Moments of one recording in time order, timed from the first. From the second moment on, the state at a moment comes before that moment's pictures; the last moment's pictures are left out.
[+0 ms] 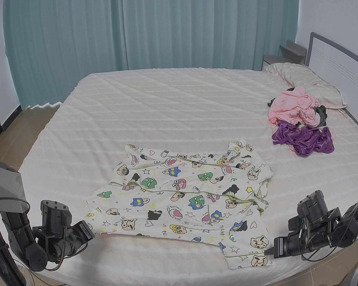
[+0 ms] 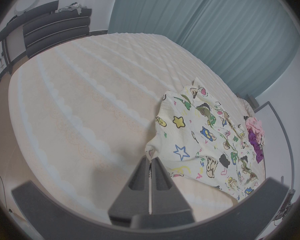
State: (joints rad) left arm -0.23 2.00 -0.04 -1.19 0.17 -0.81; right arm 0.43 1.80 -0.28 -0.47 0.19 0.52
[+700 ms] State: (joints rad) left arm -0.24 1.99 -0.02 -1.09 0.18 -0.79; right arm 0.51 1.85 -0.16 -0.48 0.19 0.47
